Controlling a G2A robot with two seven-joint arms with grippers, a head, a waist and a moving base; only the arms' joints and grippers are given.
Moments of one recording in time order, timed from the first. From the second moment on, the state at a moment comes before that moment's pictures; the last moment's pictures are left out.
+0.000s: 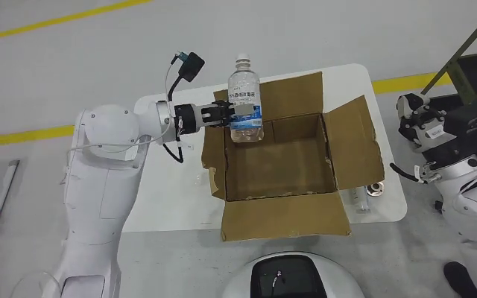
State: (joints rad) left arm 0.43 -1.11 -1.13 -1.57 -0.05 0.13 -1.19; right arm -1.40 -1.07 1.72 -1.96 -0.93 -0.24 0.06
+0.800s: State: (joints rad) left arm 0.47 -1.13 -0.94 -1.60 0.05 0.31 -1.22; right arm -1.38 -1.07 1.71 -1.93 -0.94 -0.26 0.07
